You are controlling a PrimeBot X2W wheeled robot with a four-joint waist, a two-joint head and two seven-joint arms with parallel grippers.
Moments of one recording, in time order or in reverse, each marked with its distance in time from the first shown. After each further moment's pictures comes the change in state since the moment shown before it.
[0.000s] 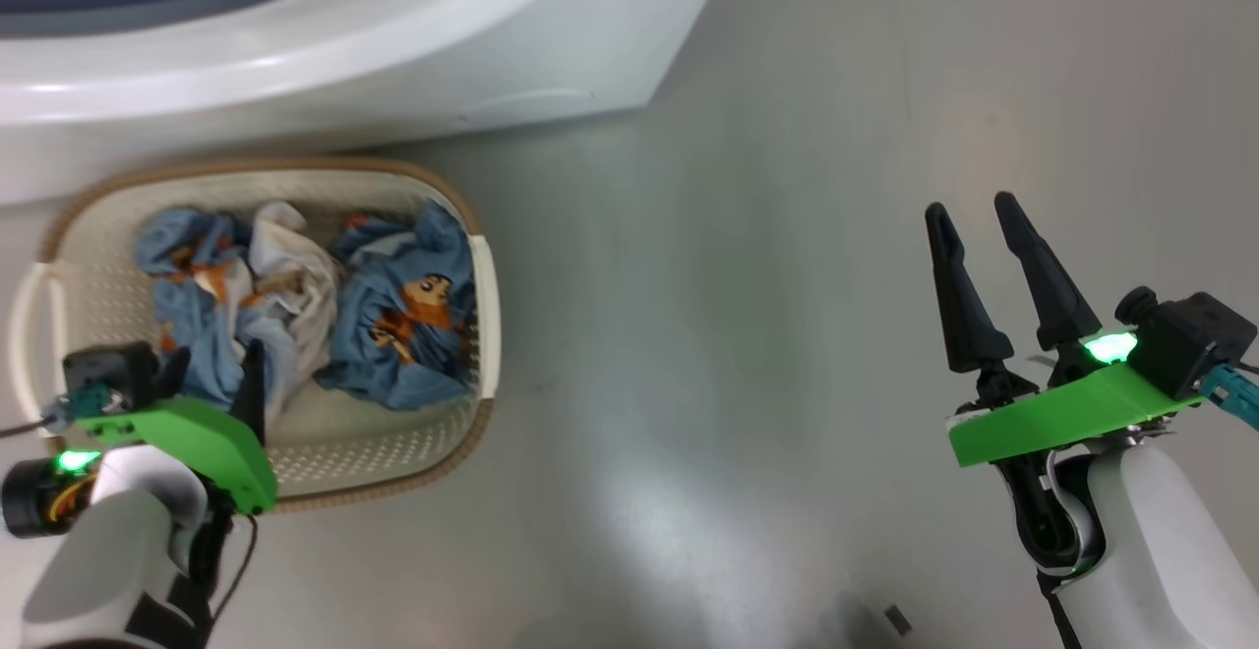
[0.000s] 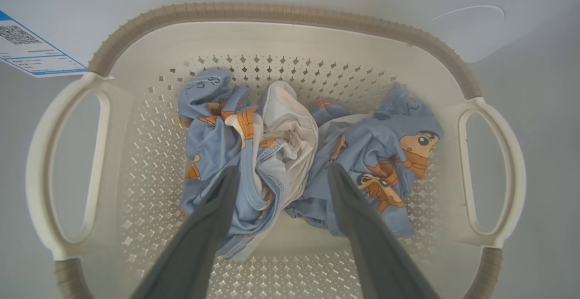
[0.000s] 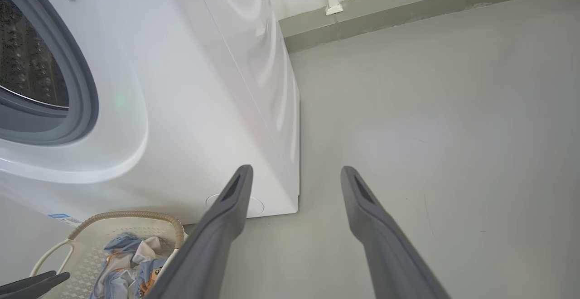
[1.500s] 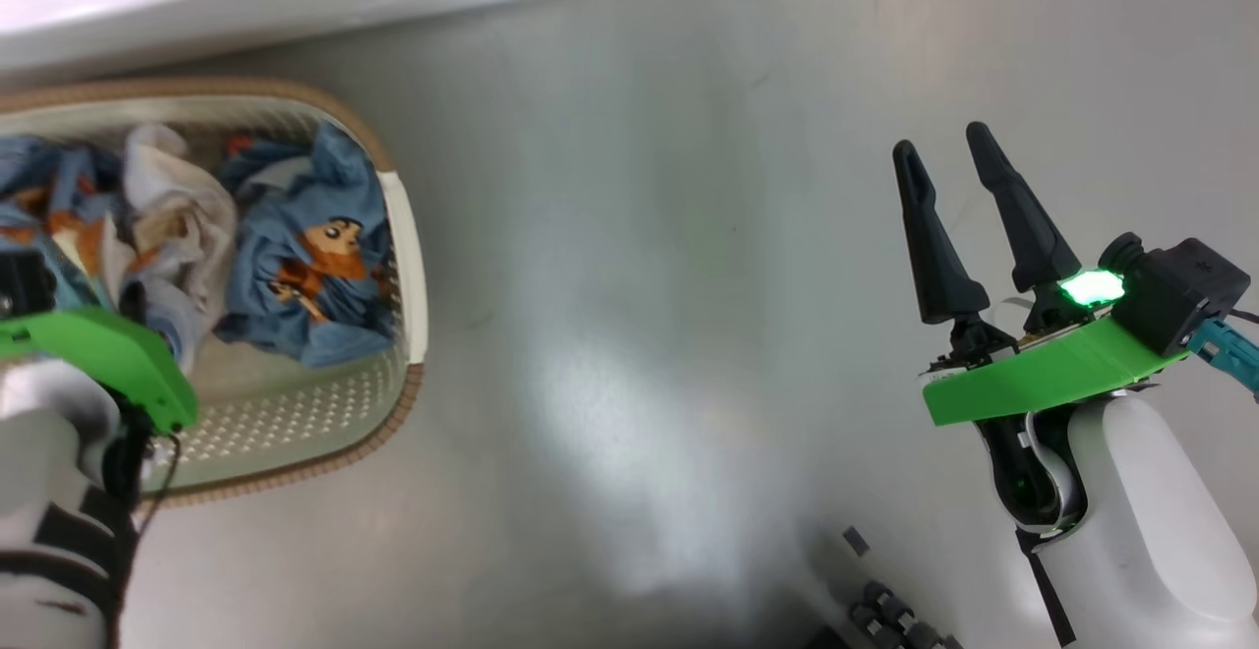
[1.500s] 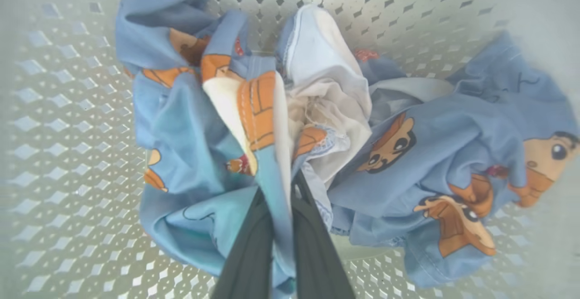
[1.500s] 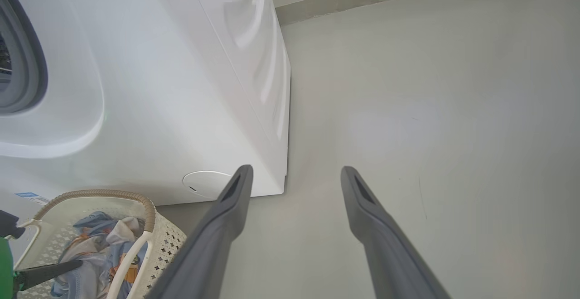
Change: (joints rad) left arm -0.251 0.072 -0.086 0.219 -0.132 -0.001 0.116; right arm -0.088 0.011 0.055 -0.042 -0.009 0.000 -0.003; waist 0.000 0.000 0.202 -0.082
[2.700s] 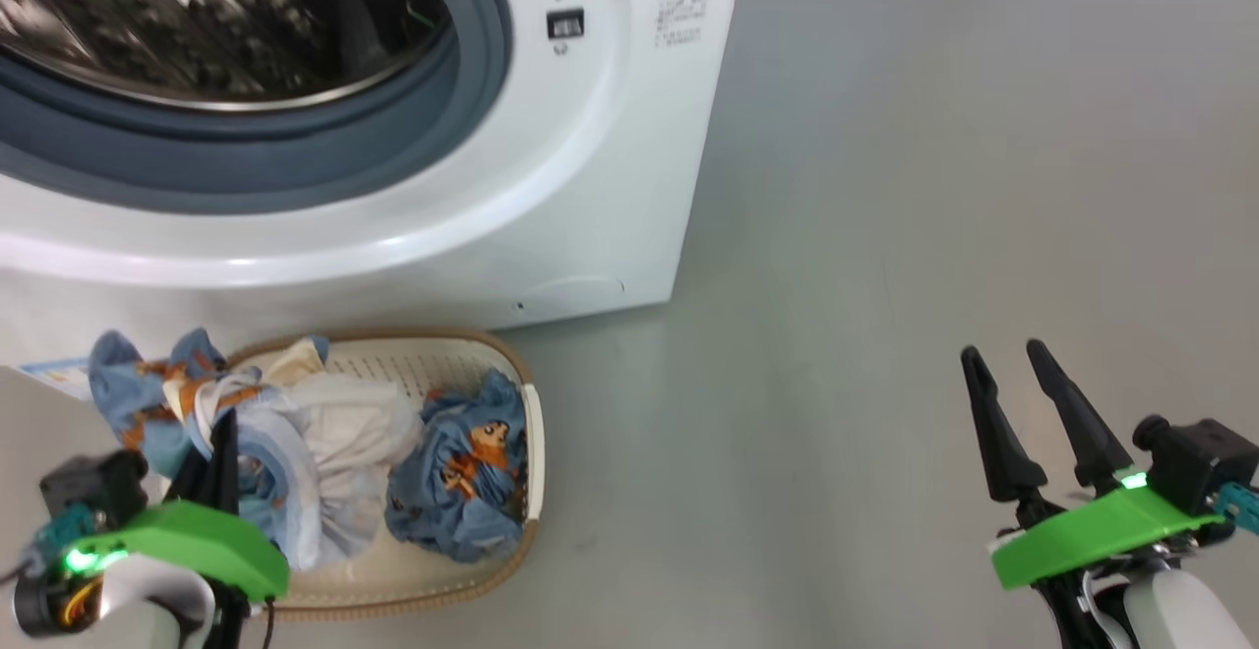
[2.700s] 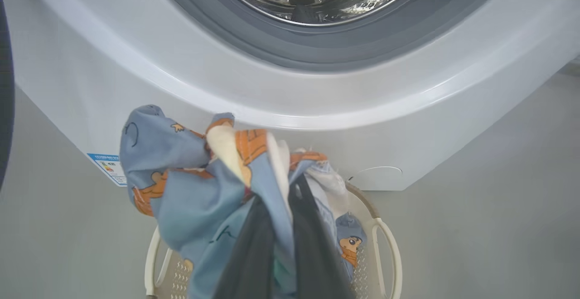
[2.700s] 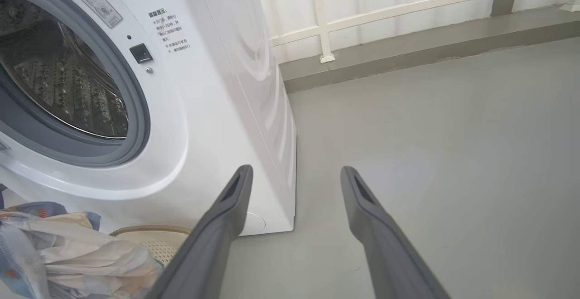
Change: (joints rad) left arm 0.564 -0.058 0.169 -0.628 0.036 0.000 -0.113; right arm 0.273 -0.062 -0.073 0.075 0.011 0.000 0.000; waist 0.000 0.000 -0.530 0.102
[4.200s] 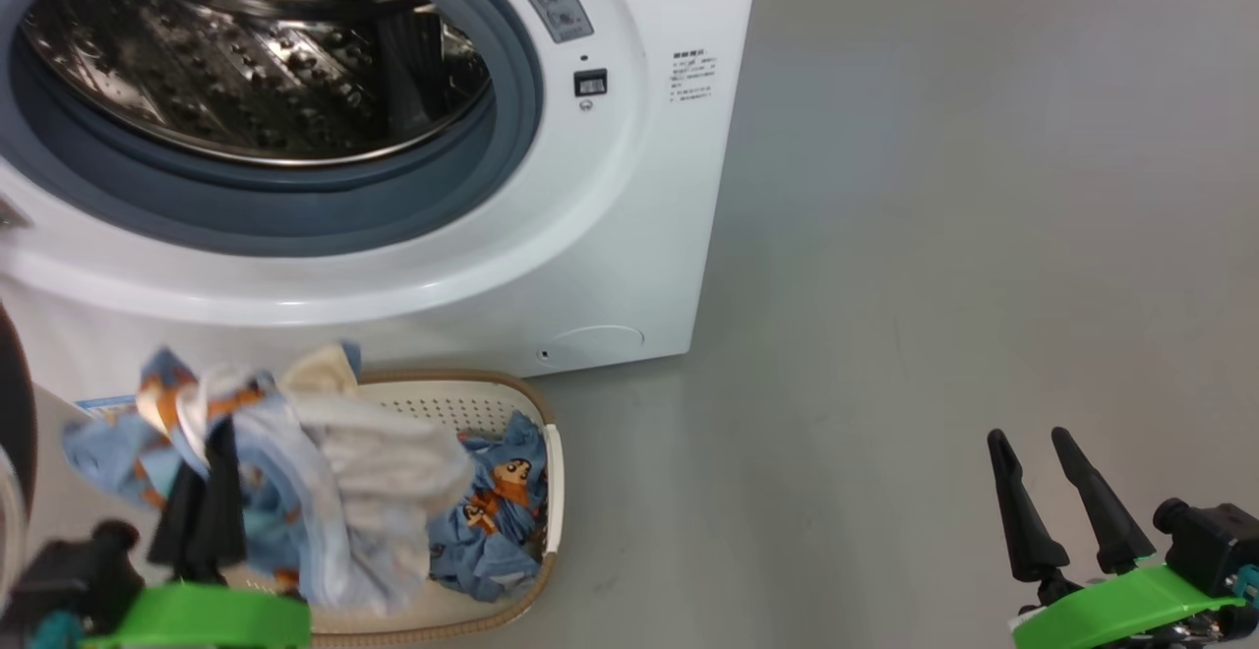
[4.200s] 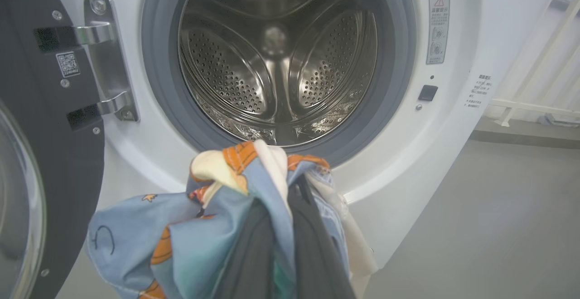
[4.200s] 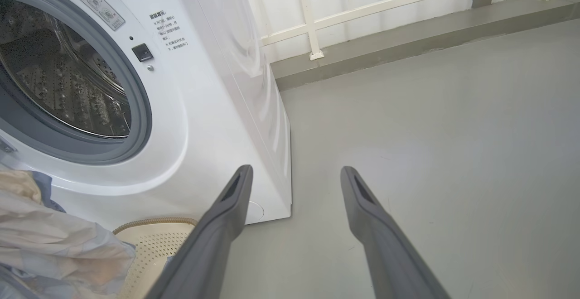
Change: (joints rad) left arm 0.334 -0.139 0.183 -0.593 0.200 0.000 -0.002; right arm 0.150 0.014 -0.056 -0.018 0.001 0.000 0.000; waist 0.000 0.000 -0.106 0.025
